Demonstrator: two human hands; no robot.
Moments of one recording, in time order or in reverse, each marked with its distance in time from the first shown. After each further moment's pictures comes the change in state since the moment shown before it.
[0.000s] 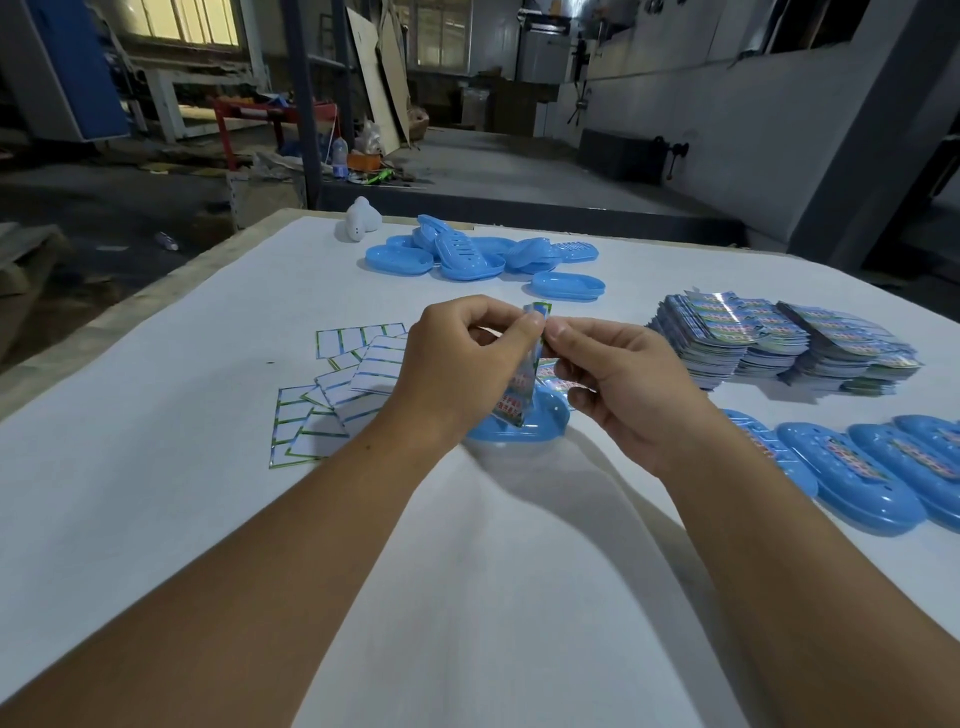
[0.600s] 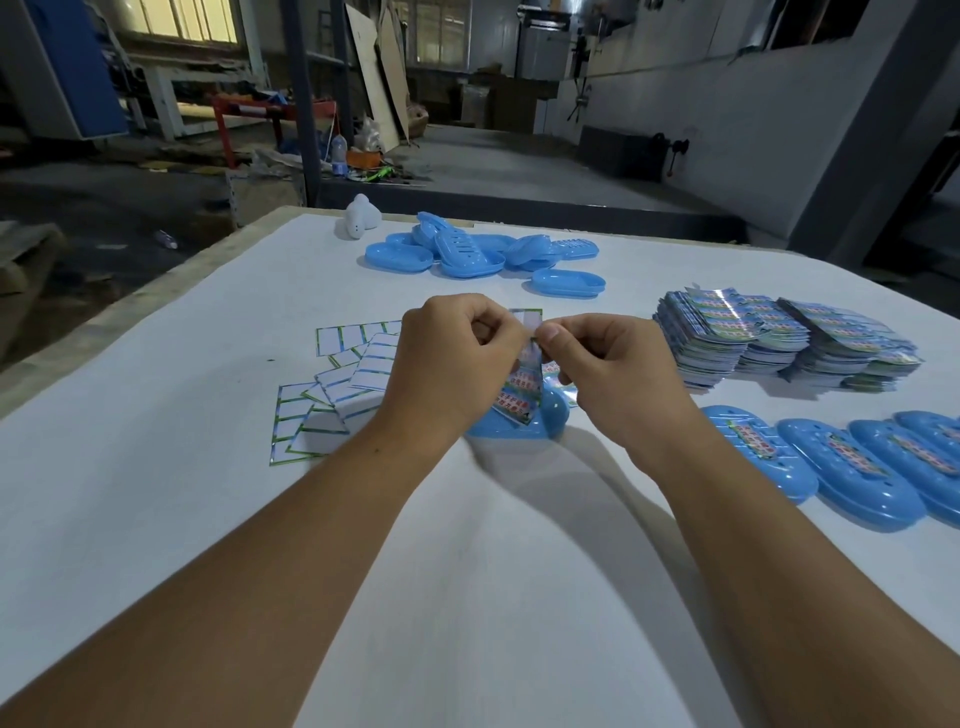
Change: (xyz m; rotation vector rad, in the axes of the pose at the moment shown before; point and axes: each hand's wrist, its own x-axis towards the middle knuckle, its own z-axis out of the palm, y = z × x) left_hand -0.004 0.007 -0.005 0.208 0.056 0.107; right_hand 0.006 0.011 0.005 -0.441 0.152 -0.321
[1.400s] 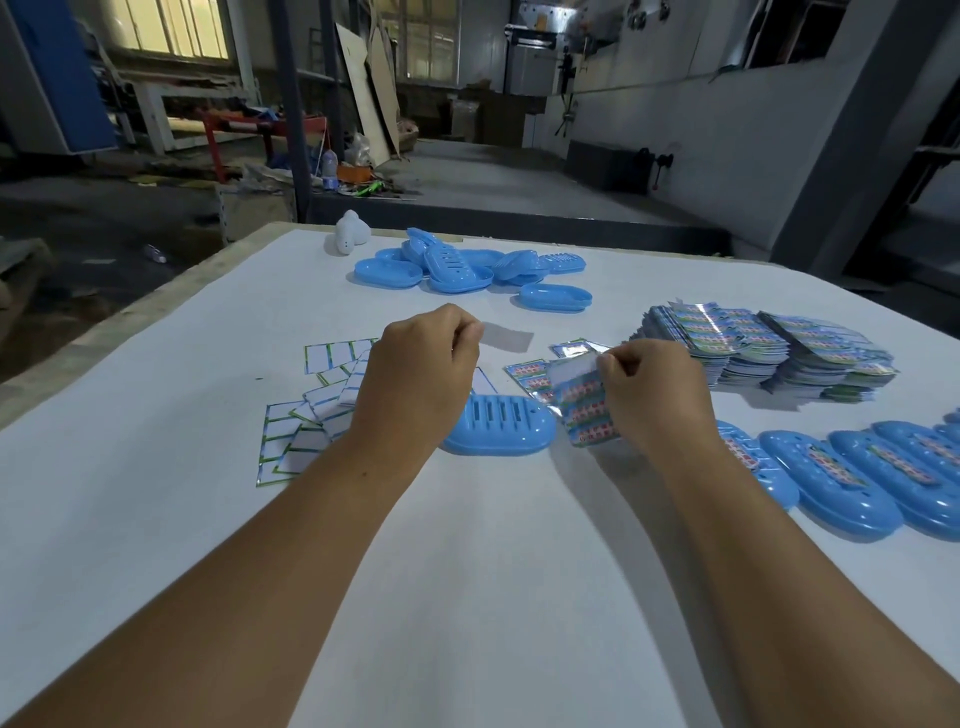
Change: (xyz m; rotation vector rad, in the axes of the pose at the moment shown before) left_hand 0.008 -0.015 -0.003 0.271 0.051 0.170; right_hand 0.015 0.028 -0.035 -0.615 0.234 0.190
